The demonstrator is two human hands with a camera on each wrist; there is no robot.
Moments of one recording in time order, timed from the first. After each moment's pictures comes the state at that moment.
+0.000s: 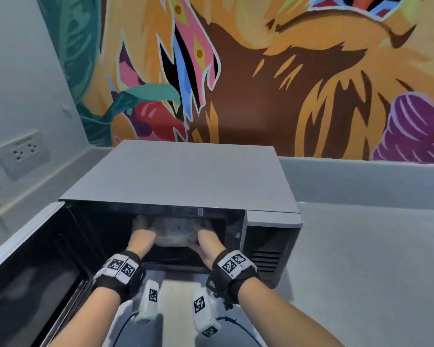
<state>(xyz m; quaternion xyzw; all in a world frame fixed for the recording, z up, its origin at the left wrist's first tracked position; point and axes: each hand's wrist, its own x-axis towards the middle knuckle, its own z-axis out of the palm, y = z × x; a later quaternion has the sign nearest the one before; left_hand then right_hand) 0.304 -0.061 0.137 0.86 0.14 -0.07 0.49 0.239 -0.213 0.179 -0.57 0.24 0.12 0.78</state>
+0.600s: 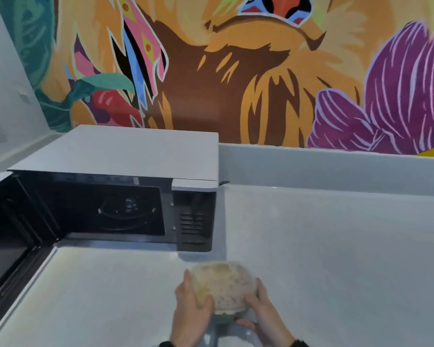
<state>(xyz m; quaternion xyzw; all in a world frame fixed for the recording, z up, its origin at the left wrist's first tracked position) 0.028 -0.276 0.085 0.85 0.02 -0.17 0.50 -0.007 -0.438 0.075 -0.59 0.26 0.07 0.76</state>
